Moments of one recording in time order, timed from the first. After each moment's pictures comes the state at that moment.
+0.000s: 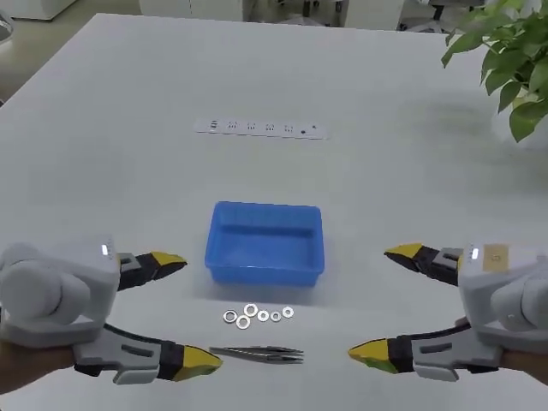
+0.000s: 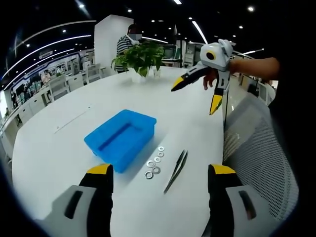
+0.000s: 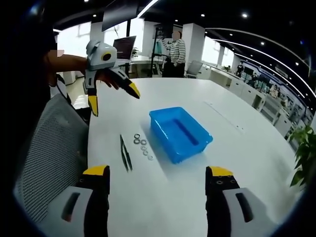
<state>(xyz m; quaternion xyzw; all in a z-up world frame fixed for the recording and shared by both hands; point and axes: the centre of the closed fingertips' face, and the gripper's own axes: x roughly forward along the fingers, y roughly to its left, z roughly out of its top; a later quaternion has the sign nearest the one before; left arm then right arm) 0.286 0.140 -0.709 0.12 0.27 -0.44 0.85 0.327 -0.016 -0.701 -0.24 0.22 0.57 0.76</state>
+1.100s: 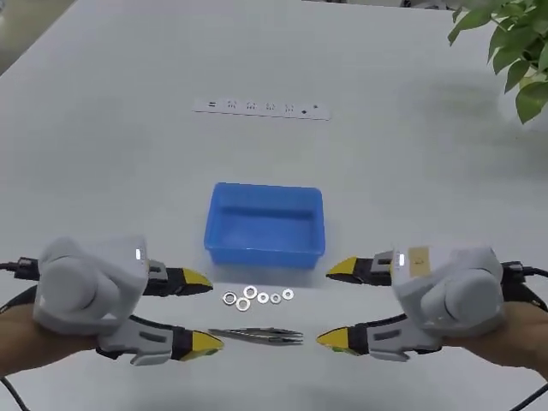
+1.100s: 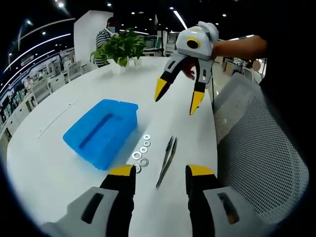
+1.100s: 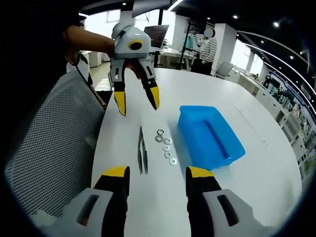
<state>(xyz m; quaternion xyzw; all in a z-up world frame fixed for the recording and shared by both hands) 0.274 0.126 -0.746 0.17 0.29 -0.51 0.79 0.300 0.027 -0.742 -0.30 0.22 0.65 0.66</state>
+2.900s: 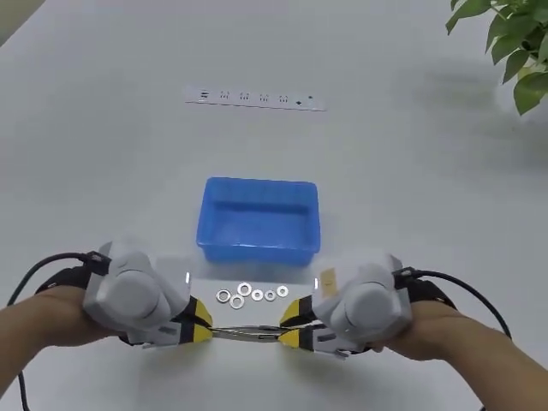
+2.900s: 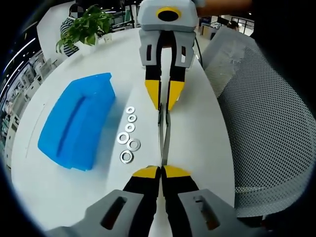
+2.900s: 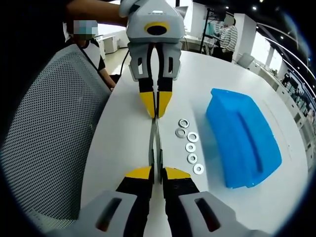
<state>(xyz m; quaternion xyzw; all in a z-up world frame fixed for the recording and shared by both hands) 0.273 0.127 -0.804 0.30 0.35 -0.56 0.69 0.283 0.061 -0.801 -0.34 0.26 0.69 0.59</state>
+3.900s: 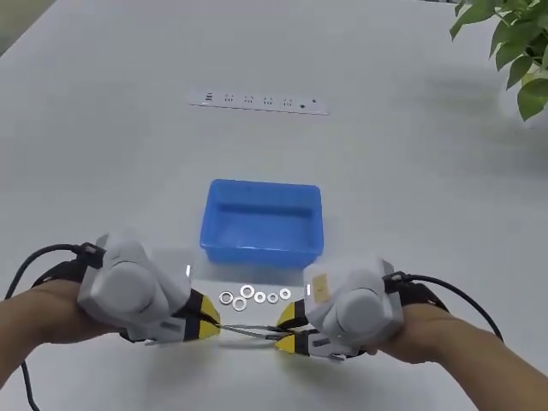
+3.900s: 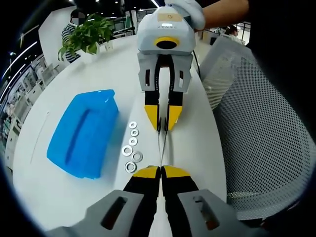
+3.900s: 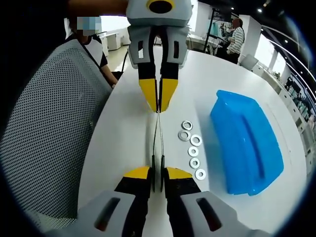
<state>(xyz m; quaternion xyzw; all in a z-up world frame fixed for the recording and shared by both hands) 0.274 0.122 -0.775 0.29 0.33 -0.56 0.70 0.281 0.068 -0.806 -0.35 0.26 0.69 0.58</state>
